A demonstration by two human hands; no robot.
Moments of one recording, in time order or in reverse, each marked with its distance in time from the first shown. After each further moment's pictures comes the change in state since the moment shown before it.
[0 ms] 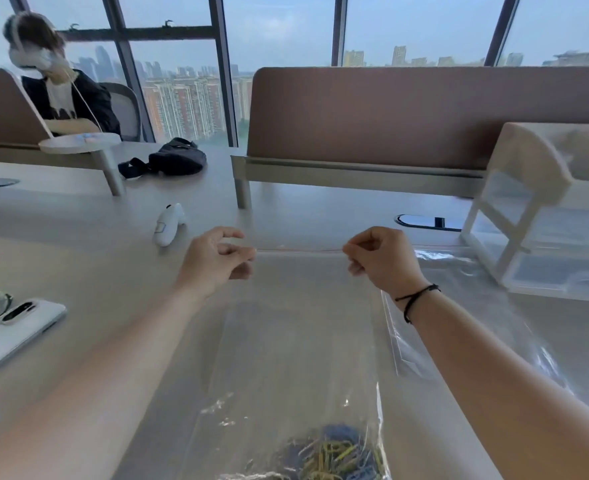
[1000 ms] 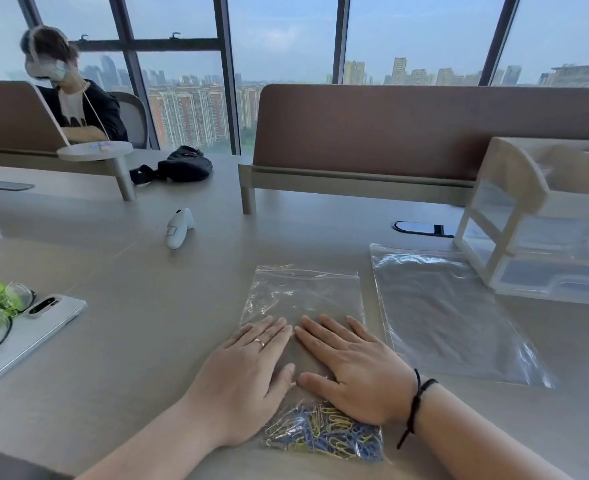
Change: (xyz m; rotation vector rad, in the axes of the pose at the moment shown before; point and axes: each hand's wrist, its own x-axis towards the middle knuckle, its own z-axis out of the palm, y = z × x) left_hand -0.152 -0.025 0.015 1.129 -0.328 0.529; right_hand -0.134 0.007 0.013 -0.969 -0.757 -0.364
